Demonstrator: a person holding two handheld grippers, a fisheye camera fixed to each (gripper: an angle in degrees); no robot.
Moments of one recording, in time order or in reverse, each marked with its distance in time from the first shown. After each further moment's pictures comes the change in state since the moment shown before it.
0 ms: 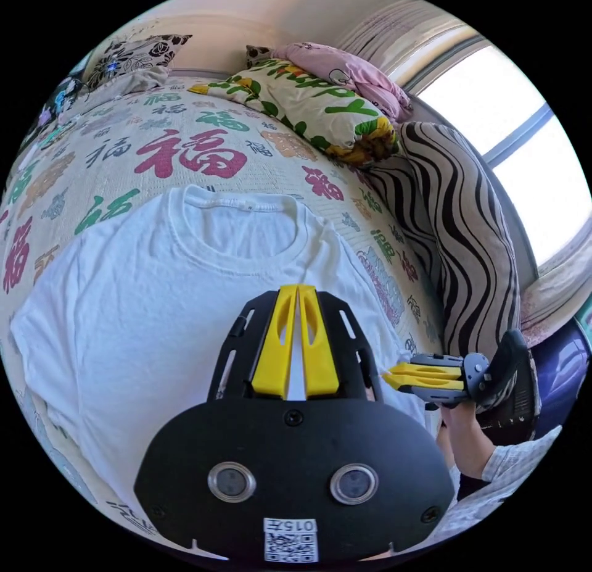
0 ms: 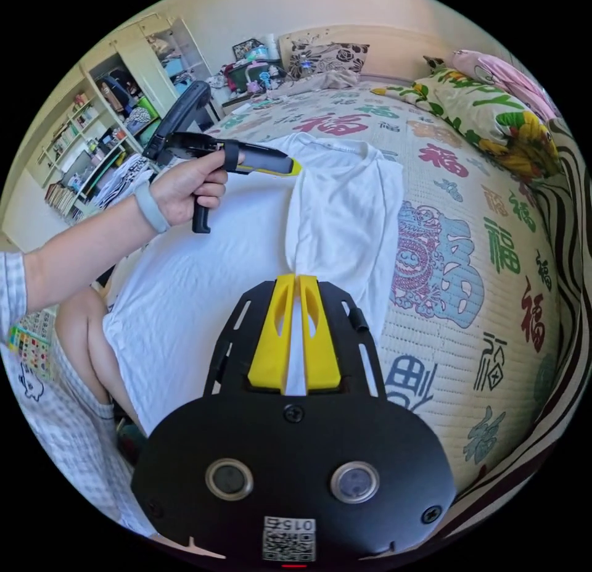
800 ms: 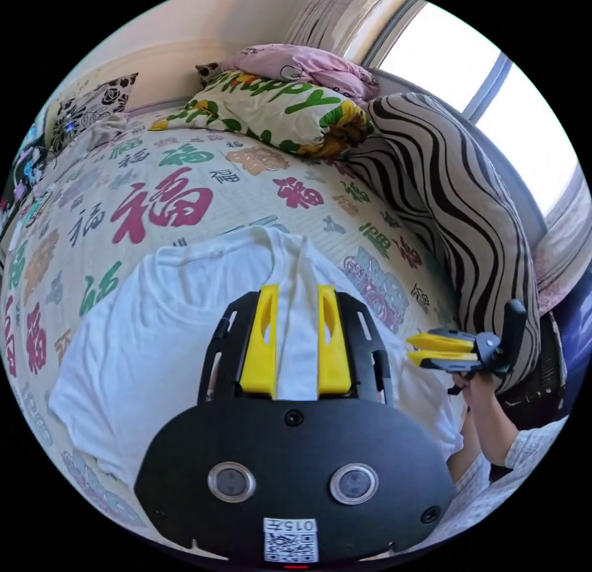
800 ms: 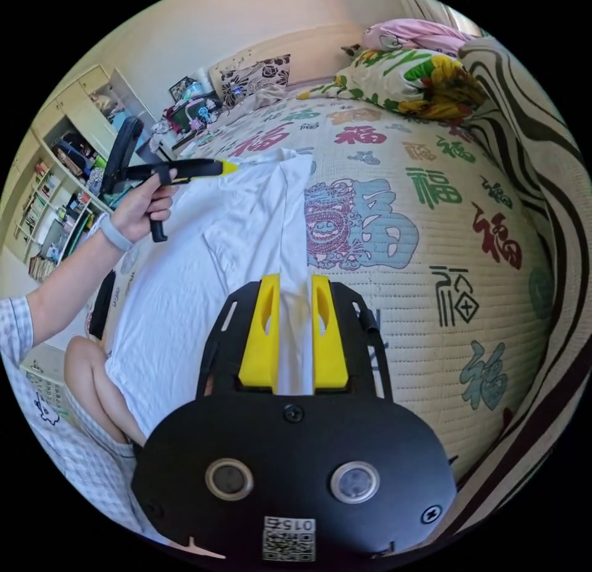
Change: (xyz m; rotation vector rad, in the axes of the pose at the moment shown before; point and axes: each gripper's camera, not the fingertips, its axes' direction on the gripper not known) left arm 0.092 -0.060 -0.009 -0.033 -0.090 0.207; right arm 0.062 -0.003 -0.001 0.076 0.047 0.285
